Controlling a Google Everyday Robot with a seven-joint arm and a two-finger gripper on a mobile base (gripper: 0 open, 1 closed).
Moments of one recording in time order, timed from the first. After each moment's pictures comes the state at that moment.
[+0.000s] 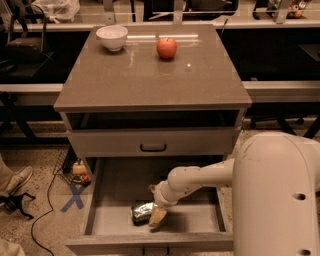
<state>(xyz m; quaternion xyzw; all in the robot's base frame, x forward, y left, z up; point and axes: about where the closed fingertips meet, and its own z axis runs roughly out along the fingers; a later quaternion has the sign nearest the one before) 0.519 0.032 0.373 -0.70 0.67 0.16 0.21</state>
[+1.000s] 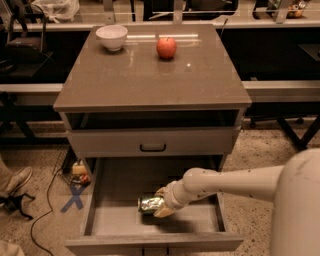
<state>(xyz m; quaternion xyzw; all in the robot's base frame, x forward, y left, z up) 0.509 0.010 0.407 -0.68 0.67 0.17 0.25</state>
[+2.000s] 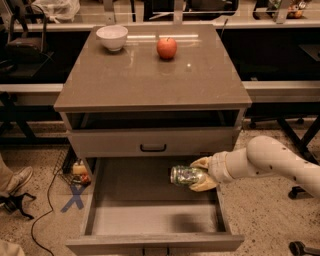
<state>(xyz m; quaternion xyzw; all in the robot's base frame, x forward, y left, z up) 0.531 -0.128 0.586 -0.65 0.66 0.15 0.34</state>
